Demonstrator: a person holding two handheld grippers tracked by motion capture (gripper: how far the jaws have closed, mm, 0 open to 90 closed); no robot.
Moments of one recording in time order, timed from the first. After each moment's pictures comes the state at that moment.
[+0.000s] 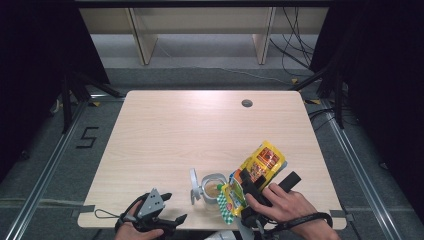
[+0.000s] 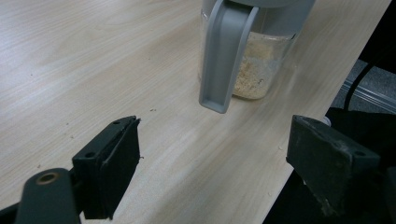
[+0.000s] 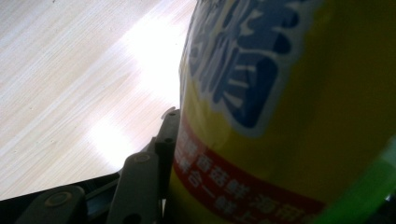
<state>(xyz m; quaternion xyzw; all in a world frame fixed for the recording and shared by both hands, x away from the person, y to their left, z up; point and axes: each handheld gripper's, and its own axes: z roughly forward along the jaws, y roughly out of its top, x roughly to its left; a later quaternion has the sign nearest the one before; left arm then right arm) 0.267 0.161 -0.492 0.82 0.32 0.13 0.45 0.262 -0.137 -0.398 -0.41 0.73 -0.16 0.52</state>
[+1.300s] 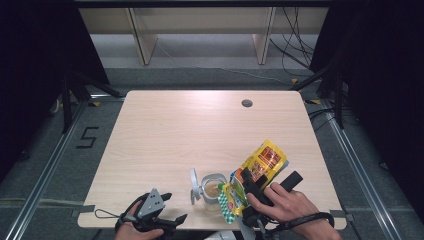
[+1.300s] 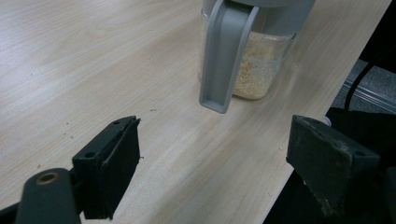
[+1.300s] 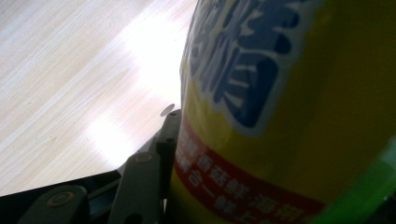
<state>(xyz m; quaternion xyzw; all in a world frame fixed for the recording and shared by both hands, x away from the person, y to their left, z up) 0.267 0.160 -0.493 0.82 0.32 0.13 0.46 0.262 -0.140 -0.396 -0.40 0.74 -0.16 0.52</state>
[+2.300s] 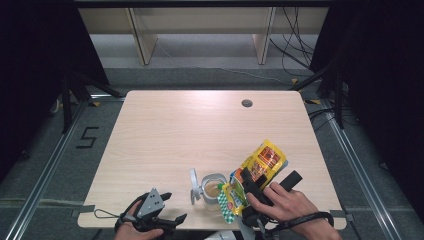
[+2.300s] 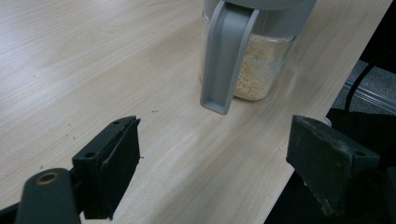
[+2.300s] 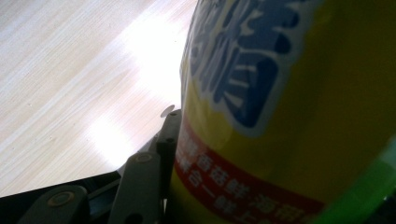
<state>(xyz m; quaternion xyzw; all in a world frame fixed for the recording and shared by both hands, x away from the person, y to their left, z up) 0.267 0.160 -0.492 0.82 0.33 0.13 0.46 0.262 -0.140 -0.396 -0.40 0.73 -0.16 0.52</state>
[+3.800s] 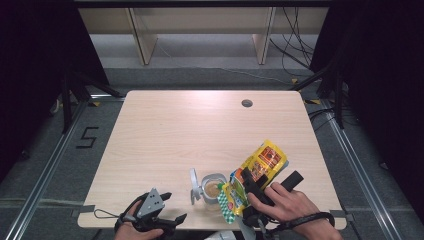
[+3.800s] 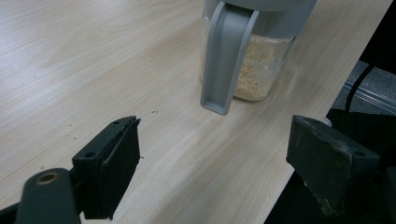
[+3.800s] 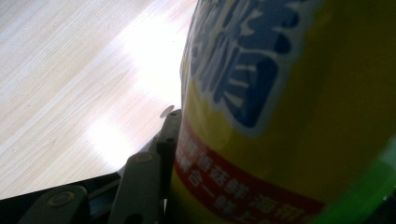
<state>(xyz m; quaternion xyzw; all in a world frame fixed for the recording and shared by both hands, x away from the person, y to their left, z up) 0.267 0.161 -0.492 0.82 0.32 0.13 0.46 0.262 -0.141 -0.394 -0.40 0.74 -0.15 0.53</state>
